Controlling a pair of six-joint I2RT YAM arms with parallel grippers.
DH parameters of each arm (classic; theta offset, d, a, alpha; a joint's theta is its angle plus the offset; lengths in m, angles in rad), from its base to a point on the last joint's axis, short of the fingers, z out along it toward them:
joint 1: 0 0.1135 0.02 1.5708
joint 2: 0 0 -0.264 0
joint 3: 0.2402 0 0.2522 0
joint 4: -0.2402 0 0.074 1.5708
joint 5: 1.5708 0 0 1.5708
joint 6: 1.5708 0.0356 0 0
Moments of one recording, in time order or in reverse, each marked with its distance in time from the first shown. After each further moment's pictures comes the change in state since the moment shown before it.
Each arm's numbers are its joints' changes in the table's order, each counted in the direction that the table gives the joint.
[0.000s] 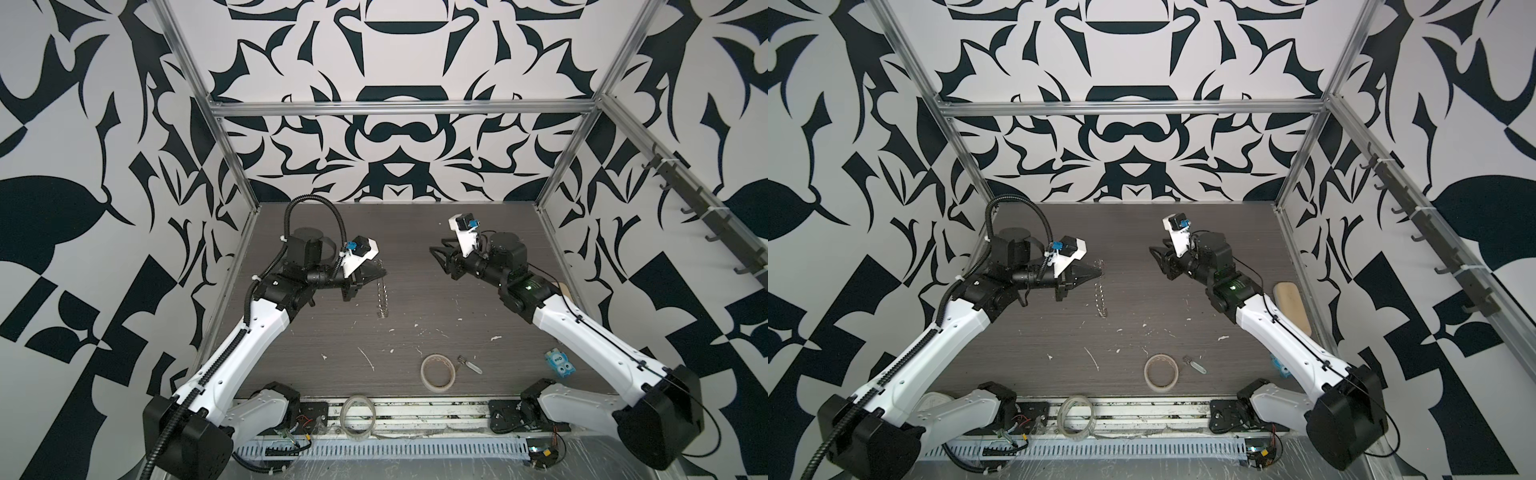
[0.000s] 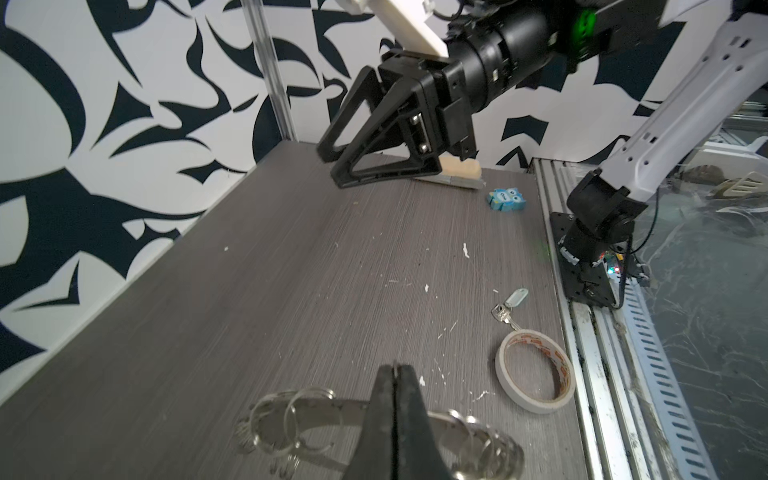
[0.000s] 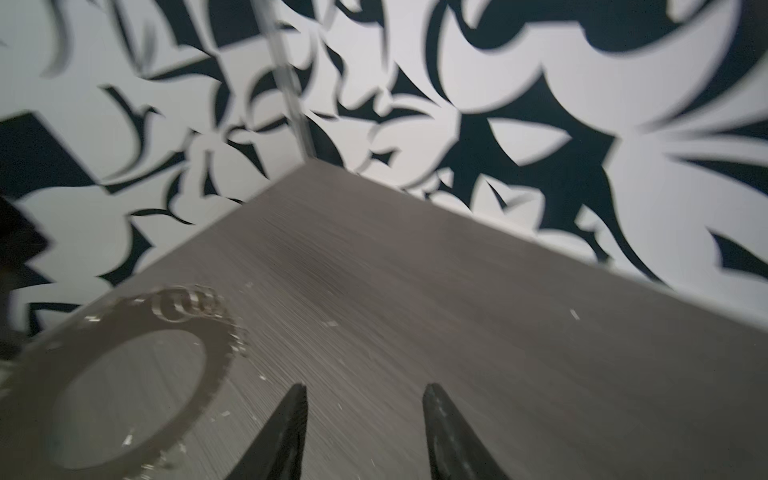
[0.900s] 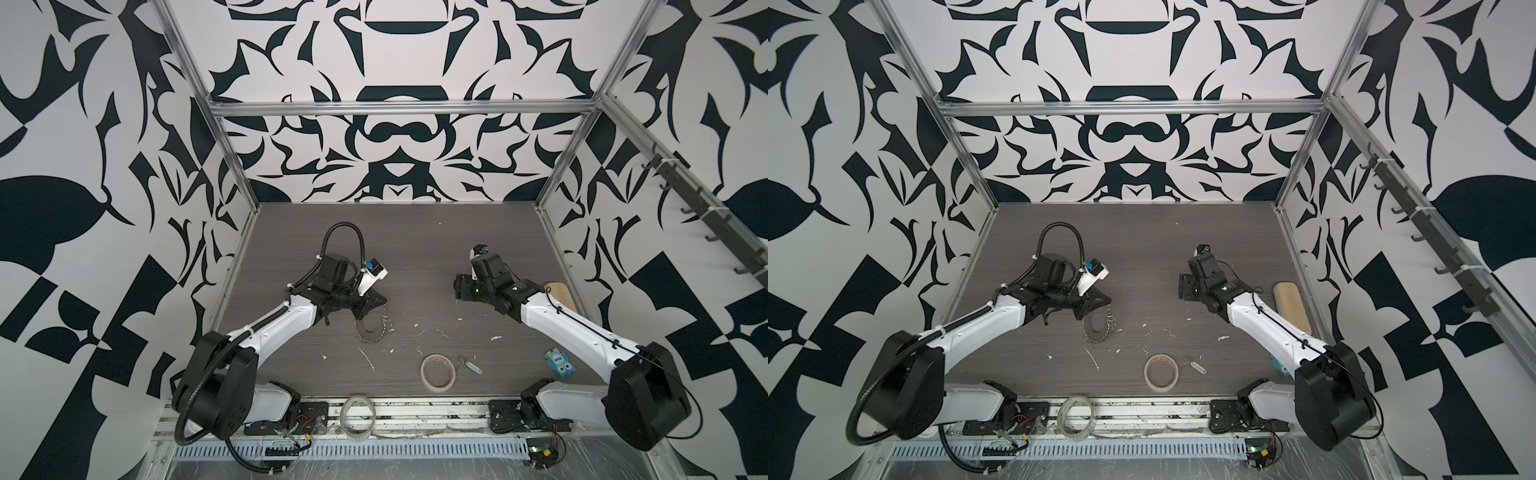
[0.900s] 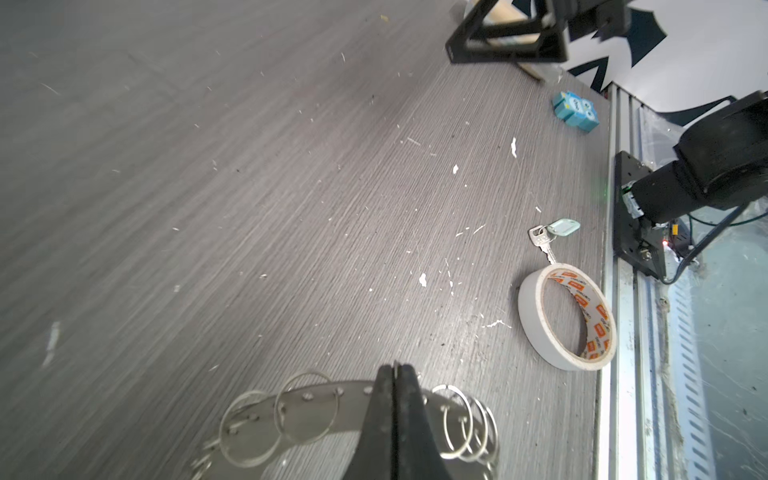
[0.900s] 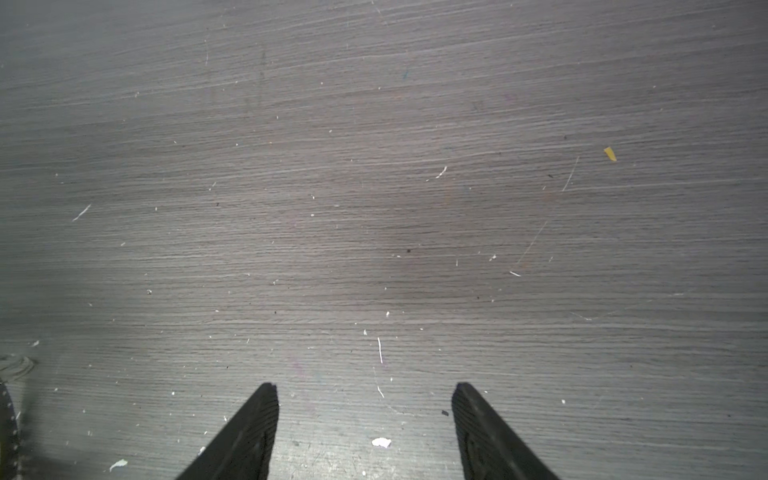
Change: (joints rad) left arm -0.074 -0.265 -0.235 0.192 -0.174 -0.196; right arm -0.036 -0.103 -0.110 -0.319 0.323 0.360
